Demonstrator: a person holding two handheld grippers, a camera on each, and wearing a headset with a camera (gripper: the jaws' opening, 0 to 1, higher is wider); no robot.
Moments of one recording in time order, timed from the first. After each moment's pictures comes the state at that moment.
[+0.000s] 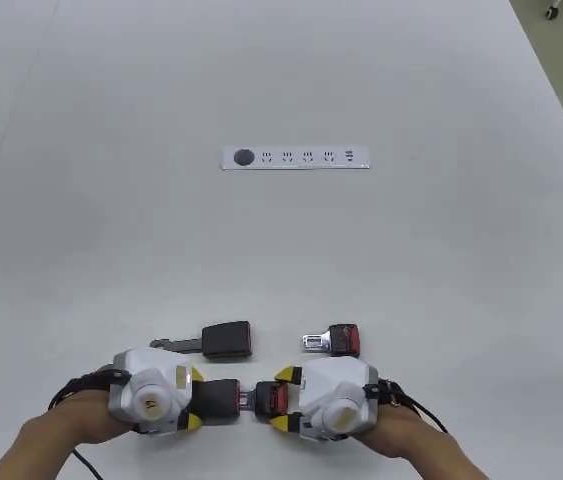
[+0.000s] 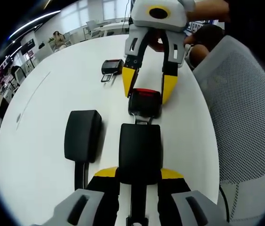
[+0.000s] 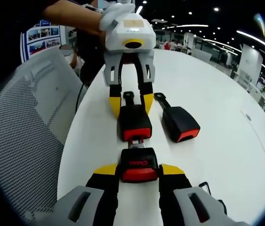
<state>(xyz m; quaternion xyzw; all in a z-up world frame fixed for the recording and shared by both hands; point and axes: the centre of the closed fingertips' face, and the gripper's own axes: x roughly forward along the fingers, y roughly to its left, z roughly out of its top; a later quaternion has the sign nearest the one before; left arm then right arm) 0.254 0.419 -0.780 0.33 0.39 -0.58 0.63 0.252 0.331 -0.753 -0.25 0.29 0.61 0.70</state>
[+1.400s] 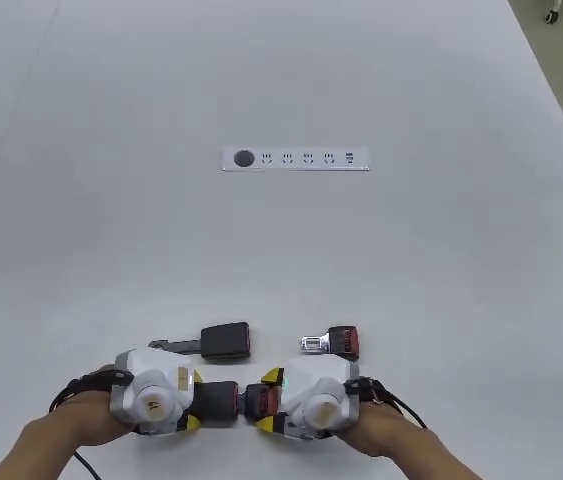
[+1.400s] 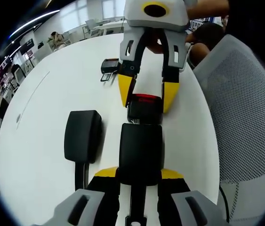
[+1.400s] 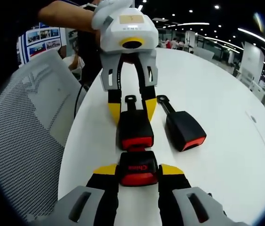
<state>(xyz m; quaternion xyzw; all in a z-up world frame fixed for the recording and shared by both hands) 0.253 0.417 -0.775 0.34 0.39 -0.58 0.63 0.253 0.351 -0.770 -0.25 0.30 0.61 0.69</state>
